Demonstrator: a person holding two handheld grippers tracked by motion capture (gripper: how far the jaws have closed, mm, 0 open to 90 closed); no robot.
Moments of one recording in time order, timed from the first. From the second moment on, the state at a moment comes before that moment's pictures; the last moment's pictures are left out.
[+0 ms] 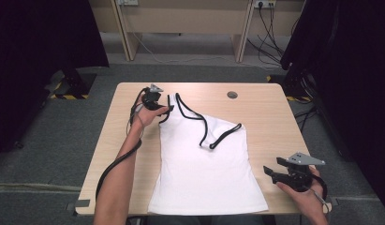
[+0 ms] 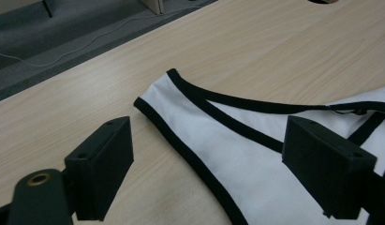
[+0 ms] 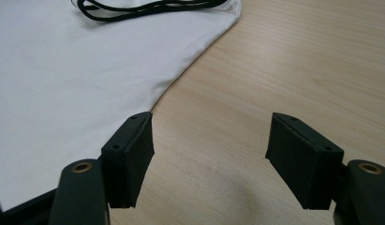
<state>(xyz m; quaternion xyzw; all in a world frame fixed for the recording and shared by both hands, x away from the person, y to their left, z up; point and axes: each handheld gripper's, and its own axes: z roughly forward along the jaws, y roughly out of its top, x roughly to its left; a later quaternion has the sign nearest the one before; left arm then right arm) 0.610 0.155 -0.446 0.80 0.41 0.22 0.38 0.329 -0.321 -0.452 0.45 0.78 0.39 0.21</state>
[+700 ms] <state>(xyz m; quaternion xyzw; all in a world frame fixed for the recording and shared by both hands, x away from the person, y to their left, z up) 0.628 0.146 -0.475 0.80 0.45 0.20 0.35 0.315 -0.327 -0.448 0.45 0.77 0.40 0.21</state>
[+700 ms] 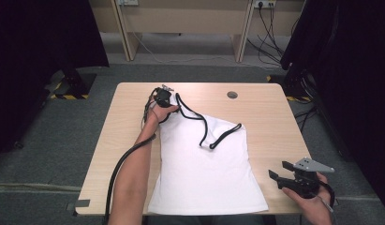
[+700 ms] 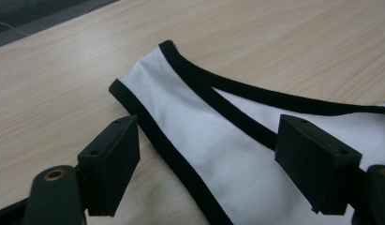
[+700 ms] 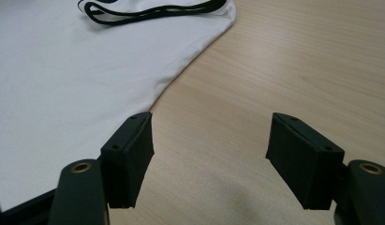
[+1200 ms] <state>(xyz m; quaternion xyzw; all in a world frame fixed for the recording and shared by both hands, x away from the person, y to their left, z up) 0.628 0.145 -0.479 0.79 0.45 0.19 0.36 0.310 -0.325 -0.449 0.44 0.77 0.40 0.22</state>
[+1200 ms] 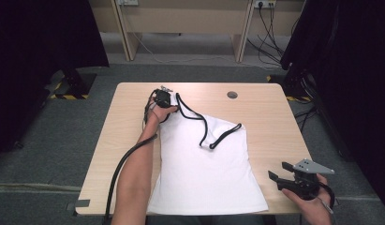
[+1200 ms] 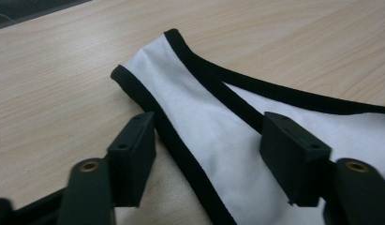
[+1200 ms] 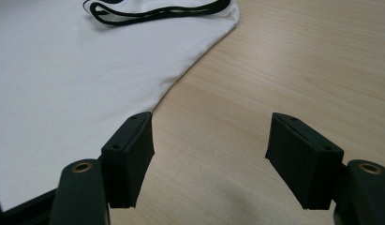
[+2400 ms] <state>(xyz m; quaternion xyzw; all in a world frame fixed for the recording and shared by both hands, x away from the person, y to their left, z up) 0.579 0.129 -0.452 0.79 0.37 0.21 0.44 0.313 -0.323 -0.452 0.44 0.78 0.40 0.22</state>
